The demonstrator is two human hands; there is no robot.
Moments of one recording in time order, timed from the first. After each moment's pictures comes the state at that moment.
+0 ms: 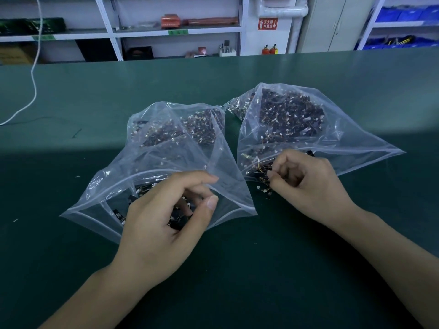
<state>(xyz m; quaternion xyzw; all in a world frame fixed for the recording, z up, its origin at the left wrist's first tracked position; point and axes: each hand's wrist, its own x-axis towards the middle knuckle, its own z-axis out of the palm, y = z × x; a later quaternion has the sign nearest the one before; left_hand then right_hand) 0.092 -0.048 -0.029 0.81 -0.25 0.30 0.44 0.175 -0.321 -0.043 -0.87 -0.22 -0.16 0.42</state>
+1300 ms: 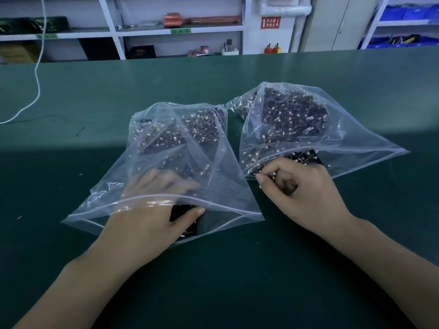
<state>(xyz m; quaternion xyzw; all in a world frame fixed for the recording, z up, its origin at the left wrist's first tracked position) 0.117 -0.003 -0.039 0.96 -0.20 0.19 0.09 0.163 -0.304 -0.045 -0.87 -0.24 -0.23 0.36</state>
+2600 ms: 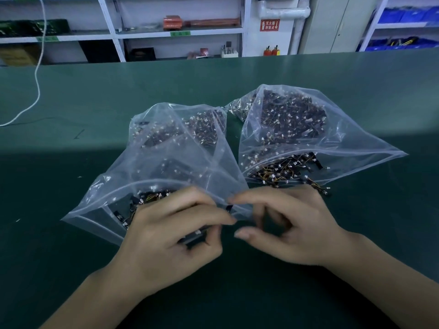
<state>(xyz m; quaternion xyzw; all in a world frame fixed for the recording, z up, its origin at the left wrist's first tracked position) 0.095 -0.043 -0.027 0.81 -0.36 0.33 0.31 0.133 -0.286 -0.032 -0.76 -0.44 -0.24 0.41</state>
